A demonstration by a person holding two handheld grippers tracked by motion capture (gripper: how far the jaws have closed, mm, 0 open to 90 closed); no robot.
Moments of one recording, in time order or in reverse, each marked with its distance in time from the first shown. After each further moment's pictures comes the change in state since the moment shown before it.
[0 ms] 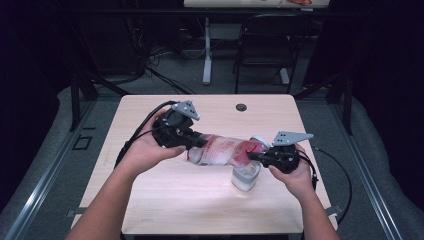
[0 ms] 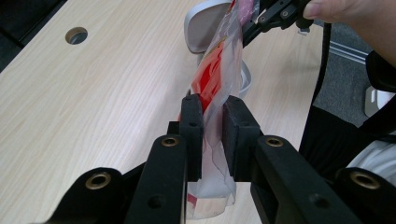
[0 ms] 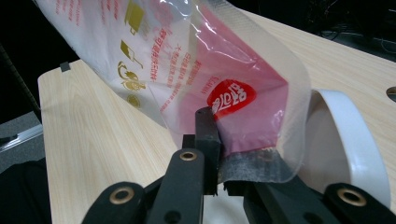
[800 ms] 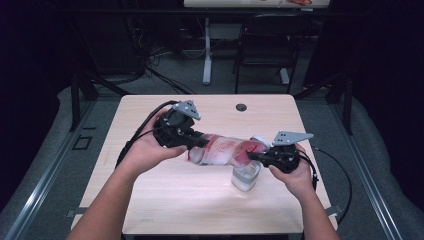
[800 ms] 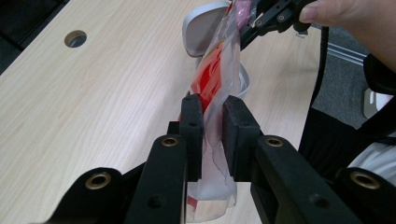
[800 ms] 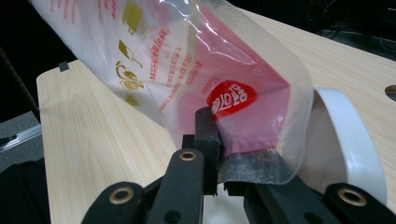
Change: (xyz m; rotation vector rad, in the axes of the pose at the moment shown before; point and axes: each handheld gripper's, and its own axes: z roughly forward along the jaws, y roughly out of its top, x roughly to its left) left arm -0.001 0.002 0.000 -0.006 -0.002 0.004; right arm -0.001 0.000 0.000 0.001 -0.002 0.005
